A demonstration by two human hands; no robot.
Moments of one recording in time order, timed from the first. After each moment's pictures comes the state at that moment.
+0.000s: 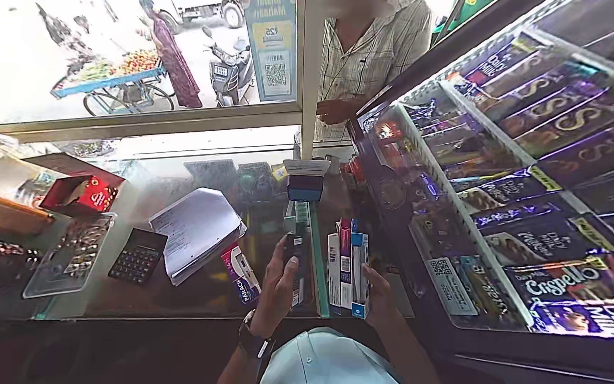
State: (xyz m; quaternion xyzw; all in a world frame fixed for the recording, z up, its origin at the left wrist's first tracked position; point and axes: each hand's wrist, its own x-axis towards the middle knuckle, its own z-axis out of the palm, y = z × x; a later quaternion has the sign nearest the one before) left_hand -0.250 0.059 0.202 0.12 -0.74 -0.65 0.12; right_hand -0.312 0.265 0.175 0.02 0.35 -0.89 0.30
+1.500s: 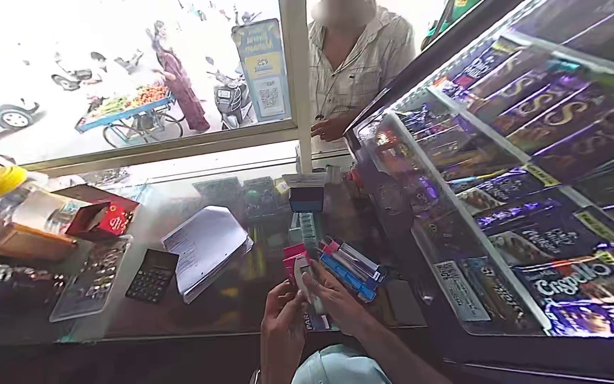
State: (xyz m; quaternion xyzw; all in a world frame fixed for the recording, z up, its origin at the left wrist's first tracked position) left_hand -0.195 0.076 0.171 0.09 -0.88 -0.36 0.30; right_hand -0.305 0.192 0.194 -0.17 0.50 -0.76 0.38
